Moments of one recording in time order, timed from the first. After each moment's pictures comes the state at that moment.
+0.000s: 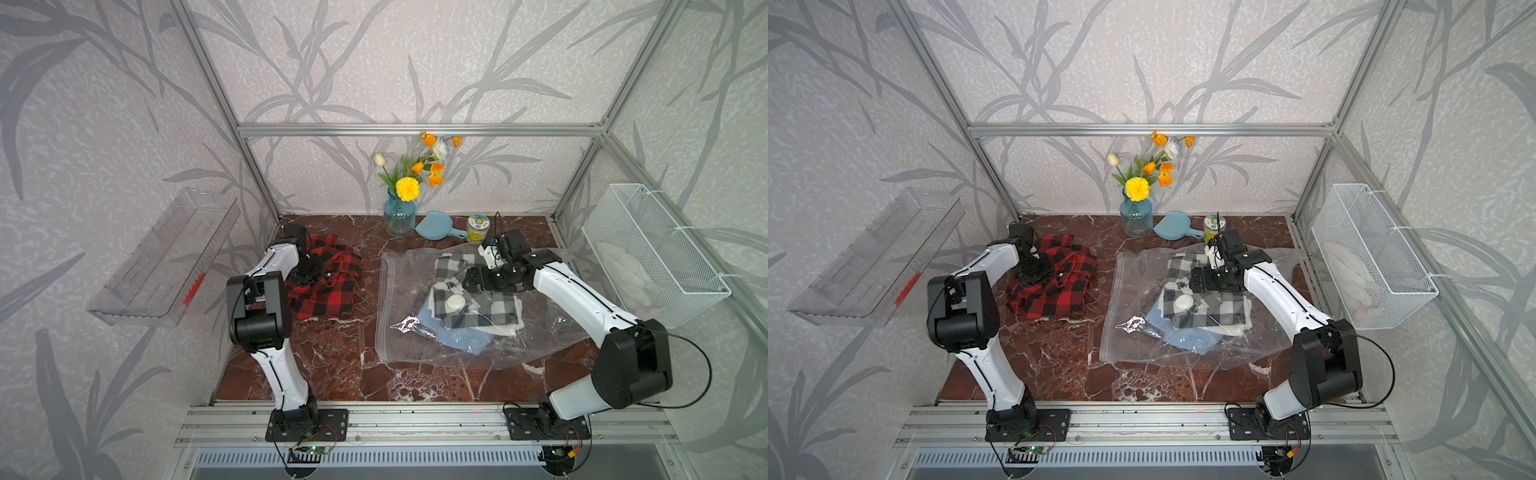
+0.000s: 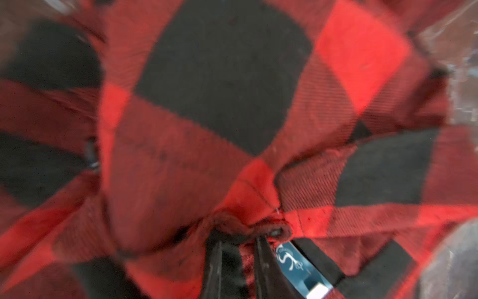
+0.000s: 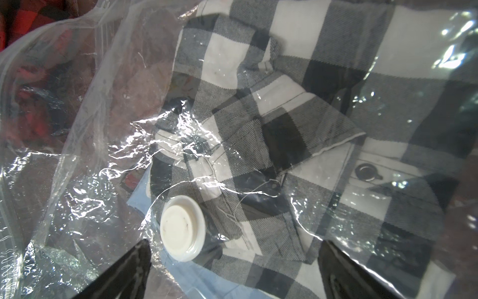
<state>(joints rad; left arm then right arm) 0.17 1.94 1.38 -0.71 0.09 -0.43 0.29 1.52 1.21 -0.81 -0.24 0.23</state>
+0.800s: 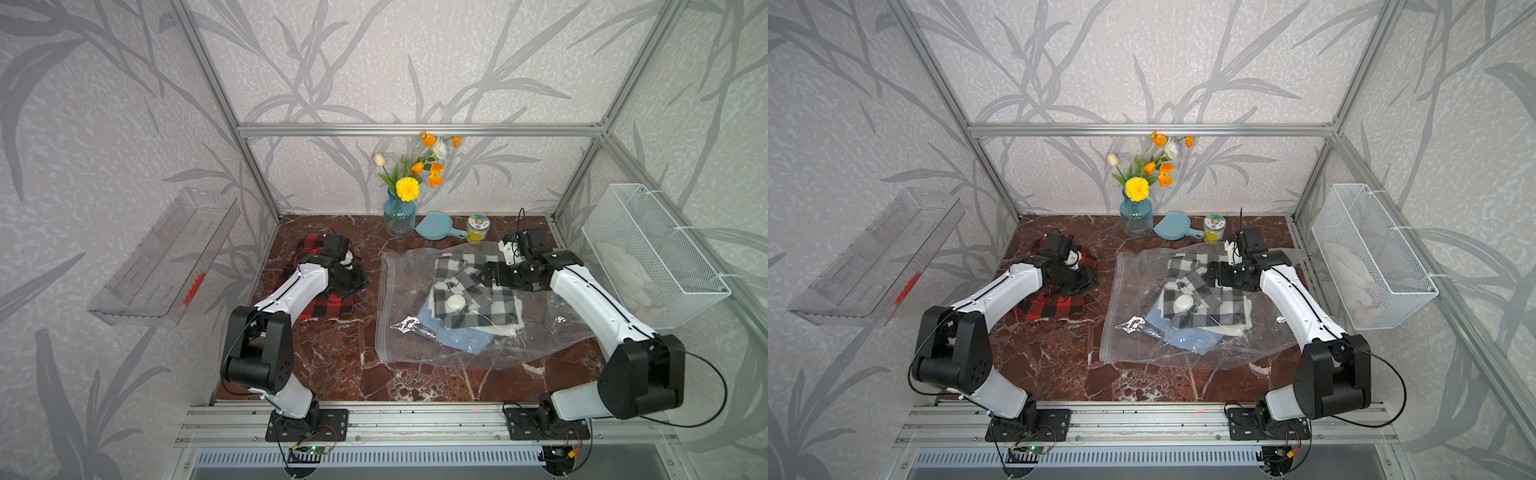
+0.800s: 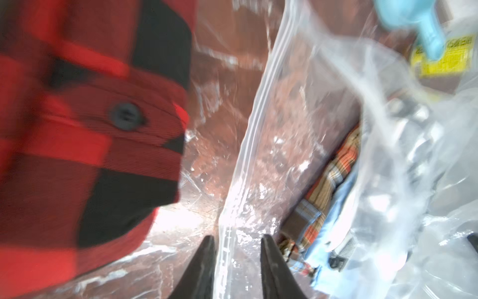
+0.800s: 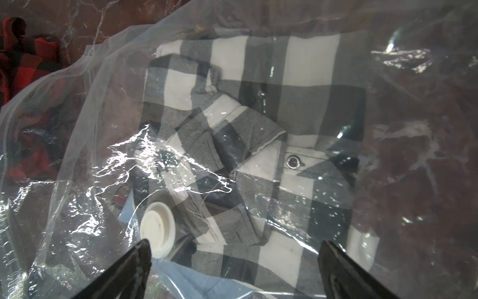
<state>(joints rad) -0.19 1.64 1.11 -0.63 0.37 -0.60 0.14 1.44 1.18 -0.82 -0.24 0.25</state>
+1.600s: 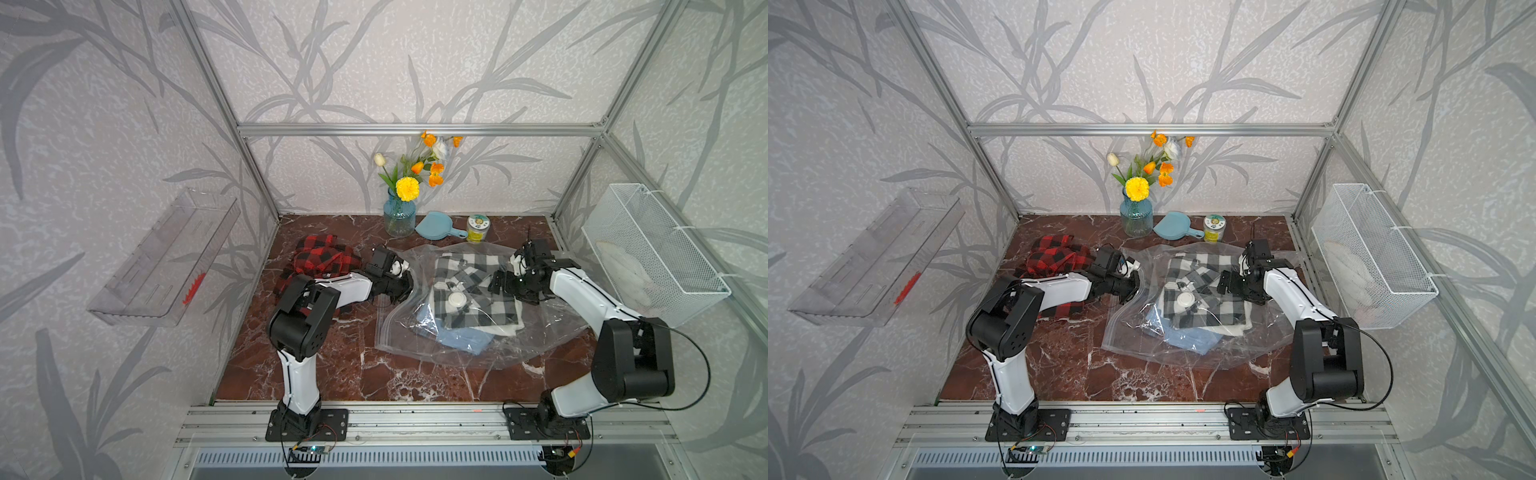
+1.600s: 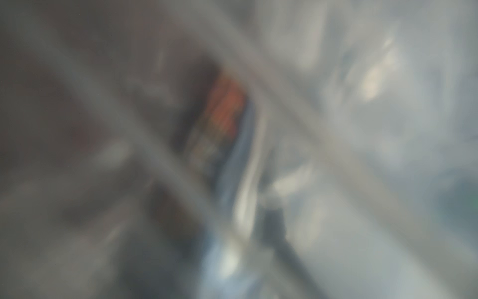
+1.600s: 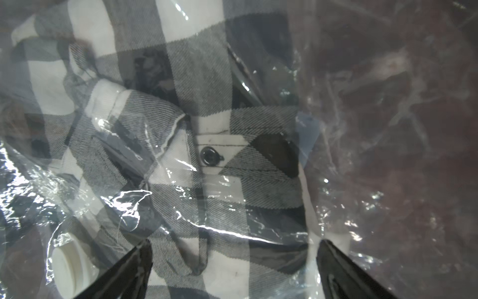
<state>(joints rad) -0.47 1.91 1.09 0.00 0.76 -0.93 0.05 1.53 1.06 -0.74 -0.23 0.31</state>
